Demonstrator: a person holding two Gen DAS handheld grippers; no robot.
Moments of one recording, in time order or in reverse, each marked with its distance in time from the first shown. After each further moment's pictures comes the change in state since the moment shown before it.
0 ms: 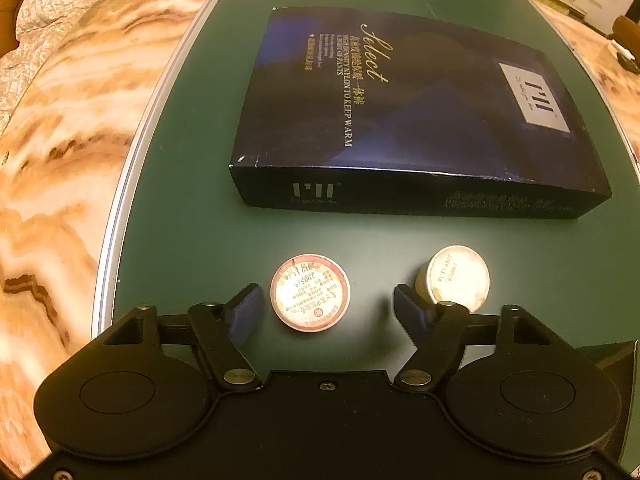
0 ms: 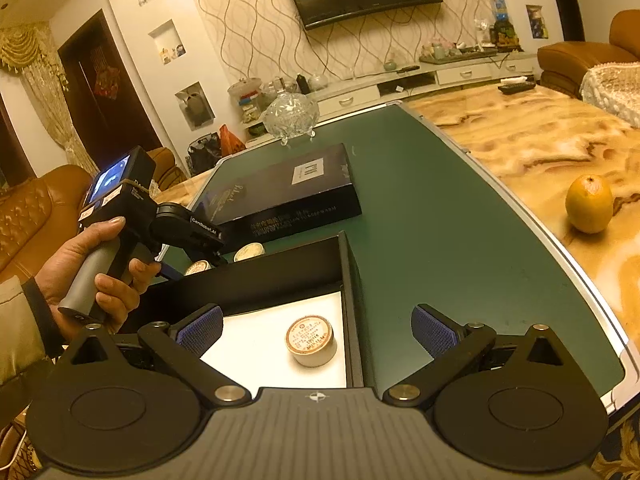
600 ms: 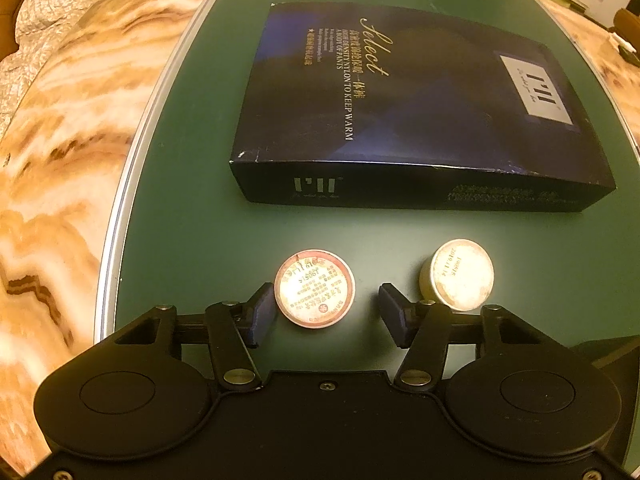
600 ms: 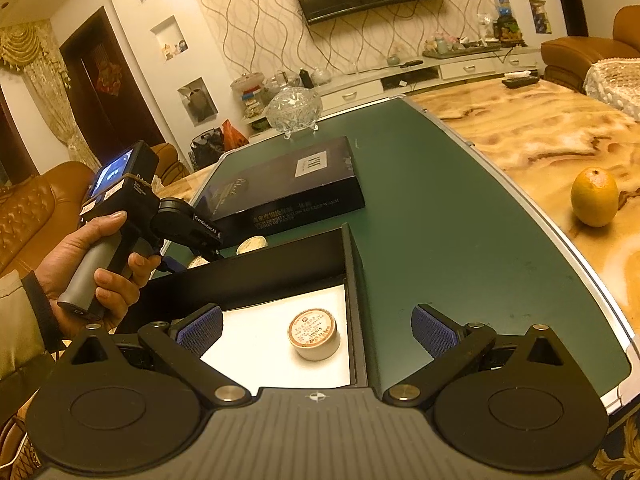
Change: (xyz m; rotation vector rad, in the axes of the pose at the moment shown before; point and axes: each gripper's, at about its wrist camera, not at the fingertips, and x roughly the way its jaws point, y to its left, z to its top) left arm 0.001 -0.003 0.000 0.011 0.006 0.018; right arm 0.003 0.002 -0.002 -0.005 0.013 0.010
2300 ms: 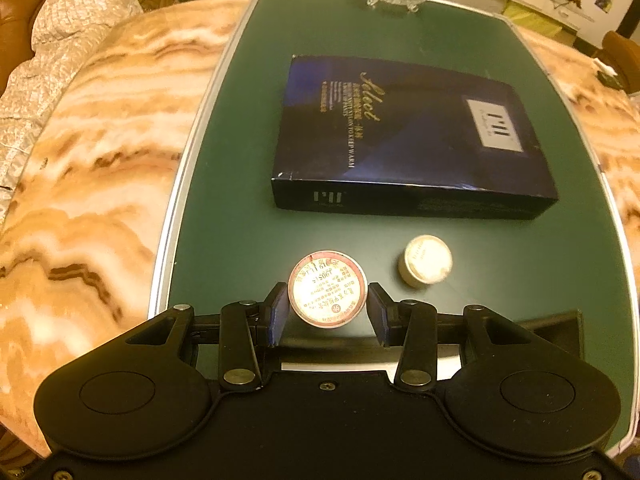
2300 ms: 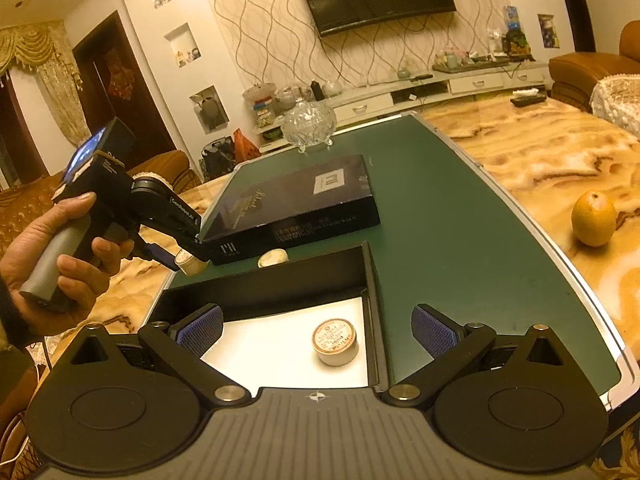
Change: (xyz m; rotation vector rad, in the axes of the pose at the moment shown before) left arm -0.081 0.011 -0.018 -0.014 -0.070 -0.022; right arm -0.022 0.016 0.003 -0.033 -0.040 0.019
